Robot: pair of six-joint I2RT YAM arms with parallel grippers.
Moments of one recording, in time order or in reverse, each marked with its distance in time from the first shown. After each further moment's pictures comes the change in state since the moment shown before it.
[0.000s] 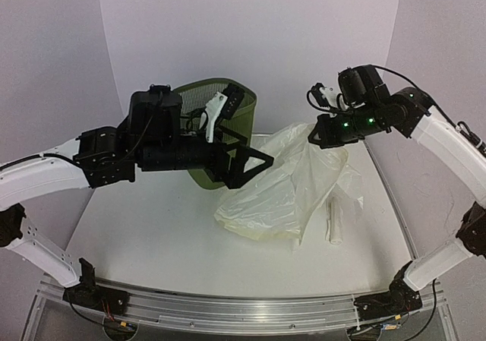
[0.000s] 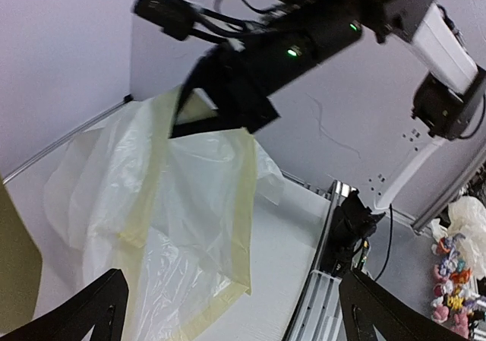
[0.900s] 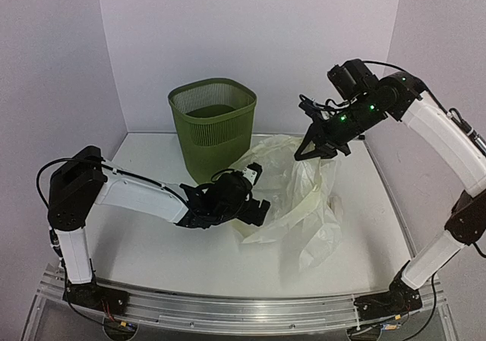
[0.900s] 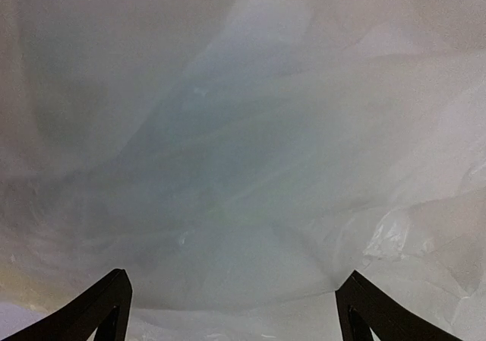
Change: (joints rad) left arm 0.082 0.534 -0.184 0.344 -0.415 -0.131; right arm 0.000 0.117 0.179 -0.275 -0.422 0.226
